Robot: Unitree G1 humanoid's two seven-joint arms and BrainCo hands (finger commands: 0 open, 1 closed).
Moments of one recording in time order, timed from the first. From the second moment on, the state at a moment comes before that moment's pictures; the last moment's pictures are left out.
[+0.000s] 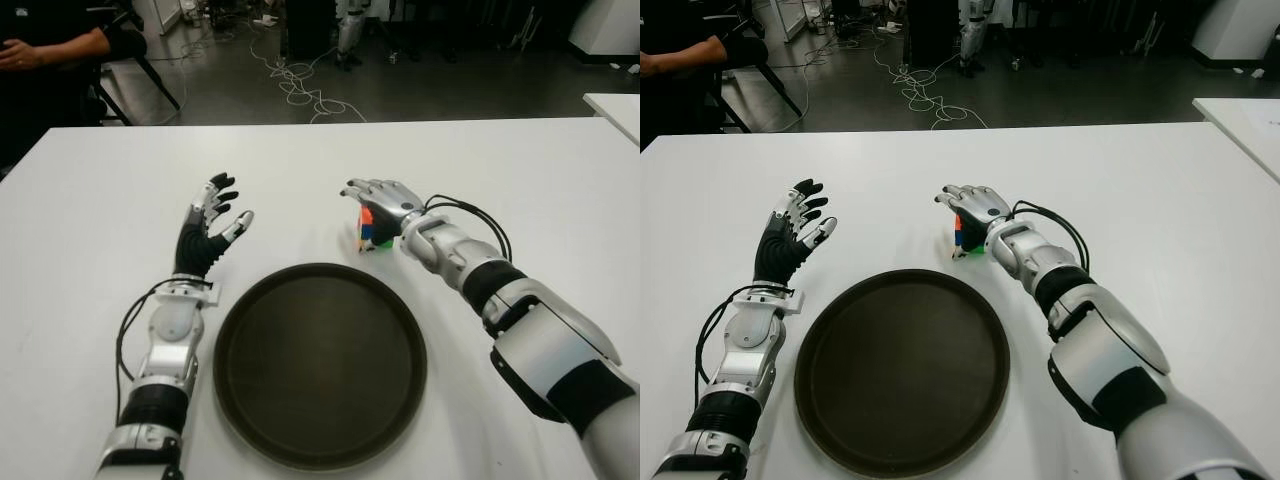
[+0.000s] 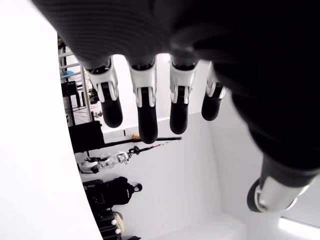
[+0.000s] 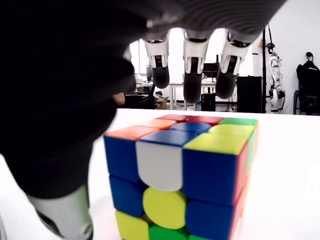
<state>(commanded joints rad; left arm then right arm) -0.30 0.10 0.08 0.60 0.06 -0.57 -0.01 -0.96 -0.13 0.67 1.28 -0.80 -0.30 -0.25</state>
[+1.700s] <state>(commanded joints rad) -0.28 0.10 0.08 0.56 0.07 -0.55 0.00 -0.99 -0.19 0.62 1.33 -0.77 -0.18 -0.22</state>
